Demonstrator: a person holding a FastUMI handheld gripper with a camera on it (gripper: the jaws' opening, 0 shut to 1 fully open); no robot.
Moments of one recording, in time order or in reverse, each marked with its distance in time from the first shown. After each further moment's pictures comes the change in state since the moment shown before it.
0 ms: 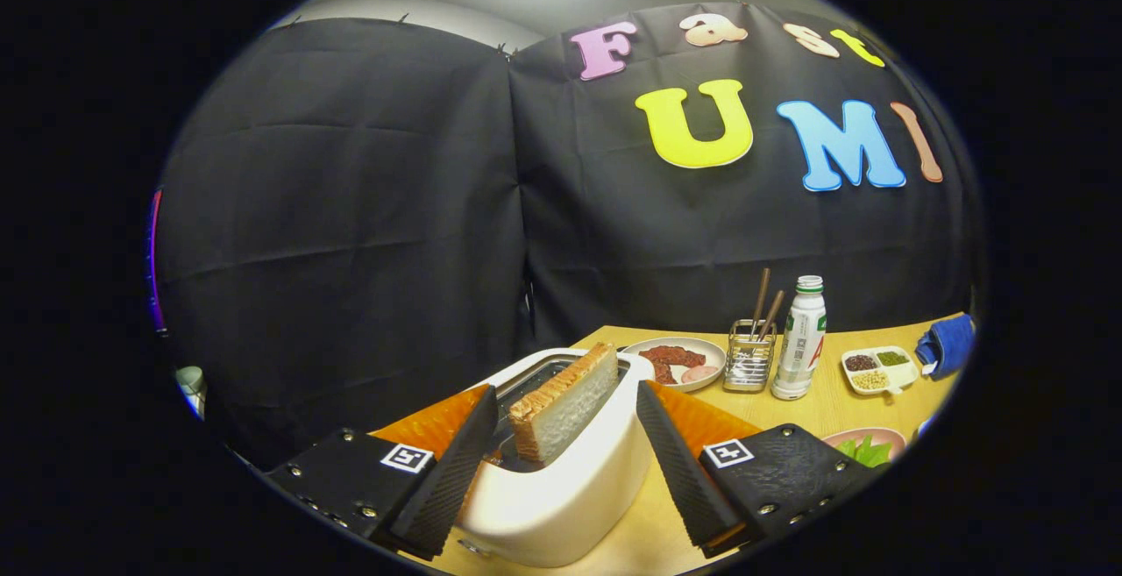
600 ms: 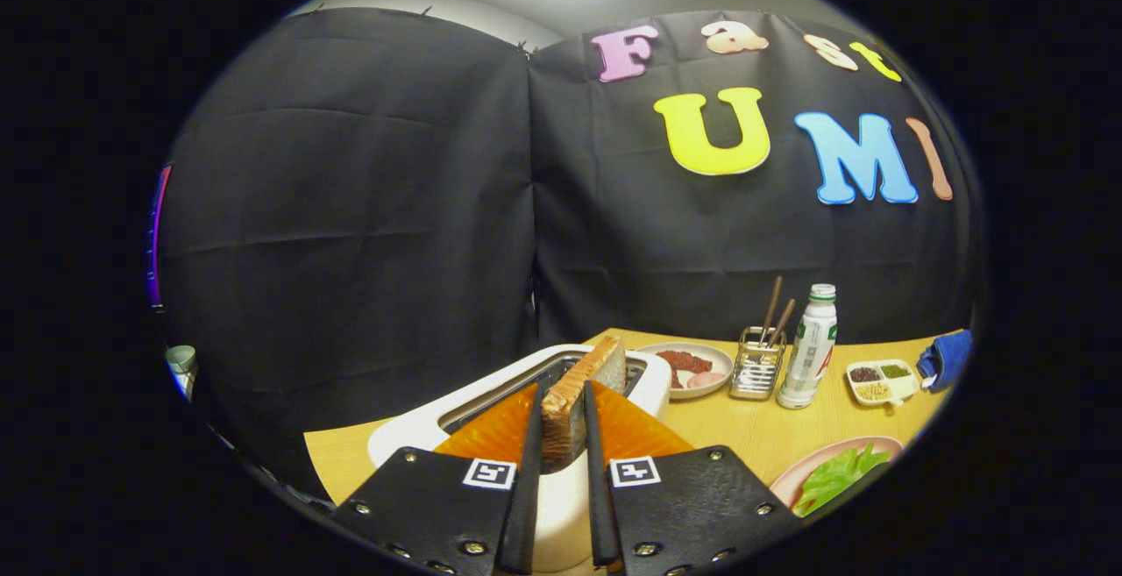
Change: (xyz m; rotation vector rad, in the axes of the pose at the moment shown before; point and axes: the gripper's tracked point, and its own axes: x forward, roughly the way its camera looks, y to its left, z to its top) arm -0.004 0.014 0.003 -0.045 -0.023 0.032
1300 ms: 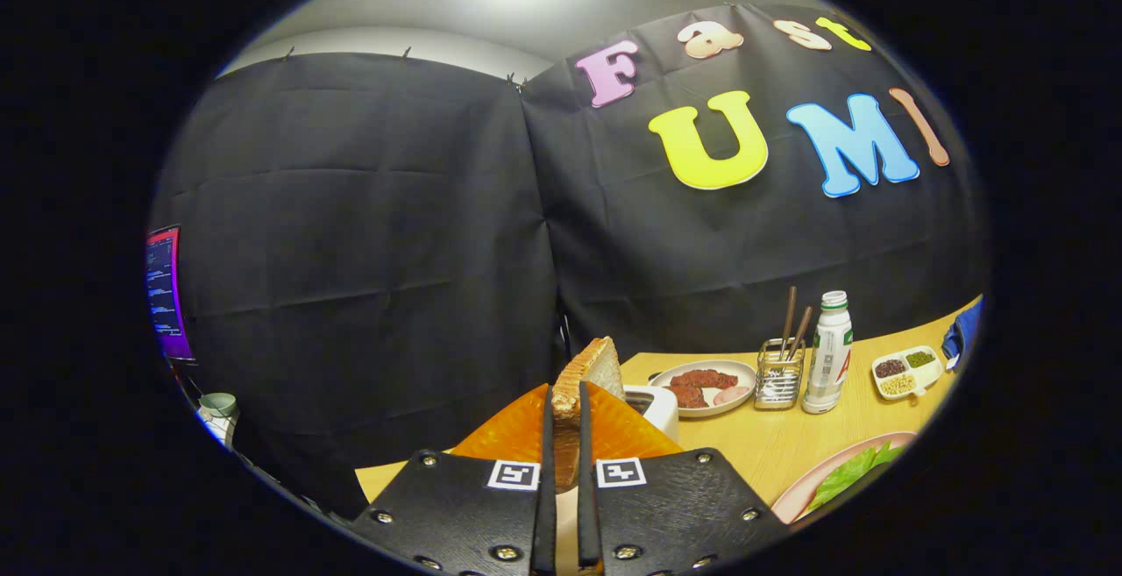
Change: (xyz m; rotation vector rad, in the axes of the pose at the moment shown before) arm -0.011 -0.010 0.041 0.160 -0.099 0.106
